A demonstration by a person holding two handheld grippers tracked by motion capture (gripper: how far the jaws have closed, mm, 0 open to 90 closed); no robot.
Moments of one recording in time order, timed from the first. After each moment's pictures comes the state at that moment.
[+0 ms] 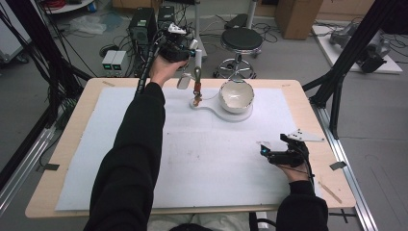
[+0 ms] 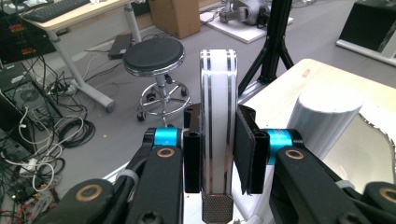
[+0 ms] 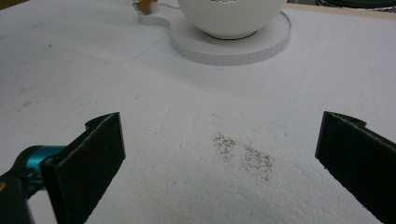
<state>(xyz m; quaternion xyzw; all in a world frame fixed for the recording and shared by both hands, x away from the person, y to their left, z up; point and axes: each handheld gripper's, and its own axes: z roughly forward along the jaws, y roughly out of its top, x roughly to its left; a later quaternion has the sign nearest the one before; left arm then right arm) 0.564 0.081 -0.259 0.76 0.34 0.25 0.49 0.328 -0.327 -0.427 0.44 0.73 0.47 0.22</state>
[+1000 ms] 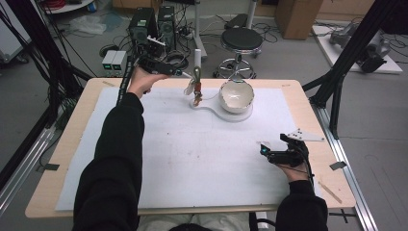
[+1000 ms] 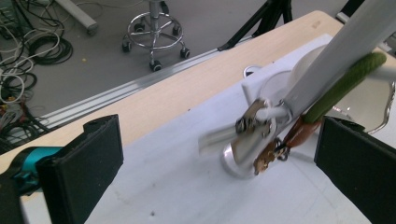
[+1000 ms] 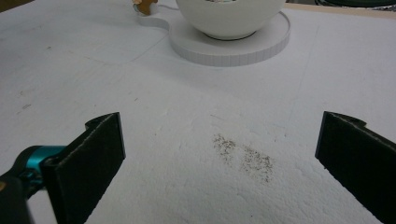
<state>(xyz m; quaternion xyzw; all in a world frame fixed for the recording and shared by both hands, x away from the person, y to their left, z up) 0.553 0.145 -0.290 0.78 0.43 0.16 0.42 0.329 -0.326 -0.427 0.44 0.73 0.47 0.22</state>
